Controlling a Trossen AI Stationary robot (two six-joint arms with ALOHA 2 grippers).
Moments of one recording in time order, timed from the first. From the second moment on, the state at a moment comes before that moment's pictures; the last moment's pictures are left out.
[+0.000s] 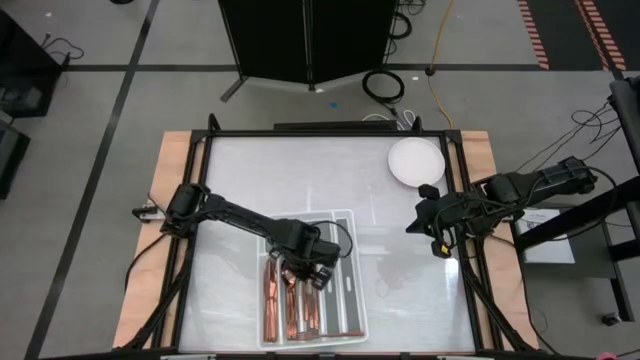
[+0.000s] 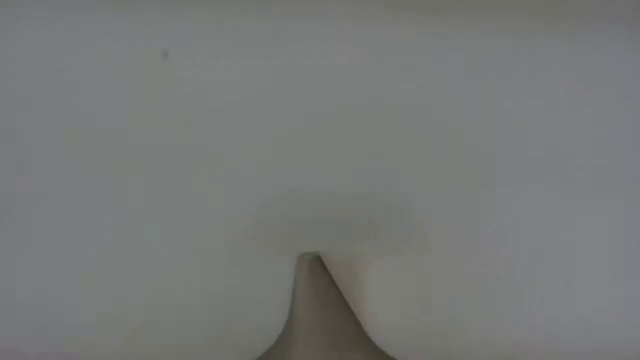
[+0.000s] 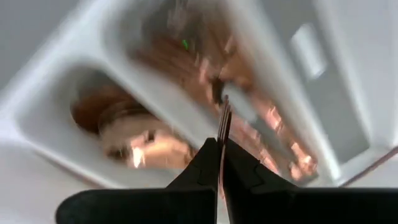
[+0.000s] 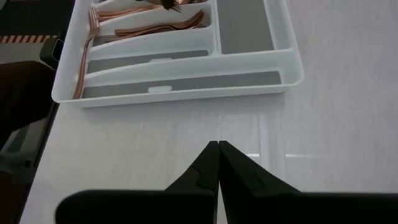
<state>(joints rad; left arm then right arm) -0.26 2.05 1.63 -1.03 0.31 -1.24 0.30 0.85 0.90 -0.86 0.08 0.30</state>
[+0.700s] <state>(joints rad) -0.30 2.02 1.53 -0.73 -0.03 -1.36 0.30 0.85 0.90 -0.91 0.07 0.33</state>
